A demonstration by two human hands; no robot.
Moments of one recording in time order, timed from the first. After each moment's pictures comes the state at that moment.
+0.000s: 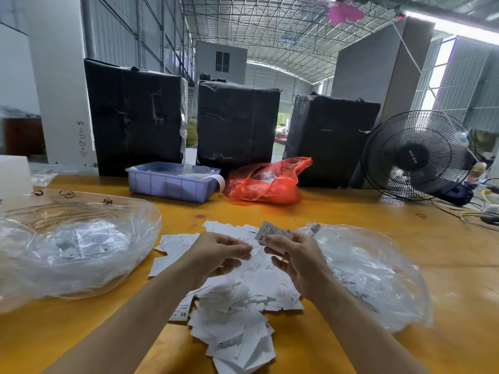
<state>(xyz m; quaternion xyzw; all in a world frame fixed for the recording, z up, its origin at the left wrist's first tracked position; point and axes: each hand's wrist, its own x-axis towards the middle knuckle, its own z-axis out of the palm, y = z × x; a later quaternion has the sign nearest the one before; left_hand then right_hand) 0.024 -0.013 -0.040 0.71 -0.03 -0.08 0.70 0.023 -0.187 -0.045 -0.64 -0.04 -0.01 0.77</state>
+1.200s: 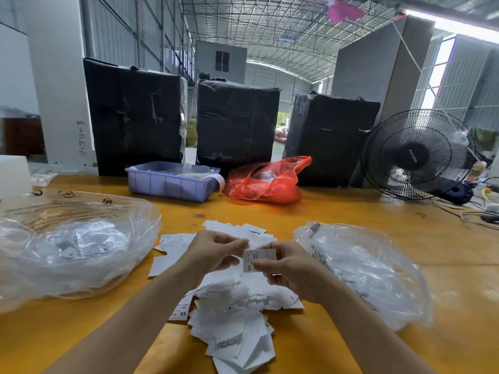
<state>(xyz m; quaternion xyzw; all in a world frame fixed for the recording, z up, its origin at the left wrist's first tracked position) 0.024 -0.014 -0.043 0.73 -0.03 -0.03 0.68 0.022 -0.191 -0.049 -0.75 -0.11 0.12 0.65</state>
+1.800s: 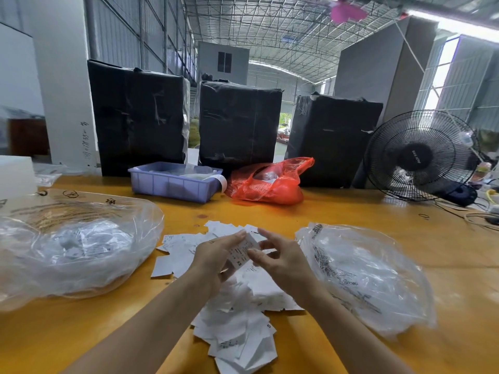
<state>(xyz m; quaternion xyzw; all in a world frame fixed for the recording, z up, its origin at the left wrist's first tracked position) 0.020 -0.032 -0.048 0.58 0.11 -0.02 0.81 0.014 -0.170 -0.052 -0.83 -0.16 -0.11 0.53</state>
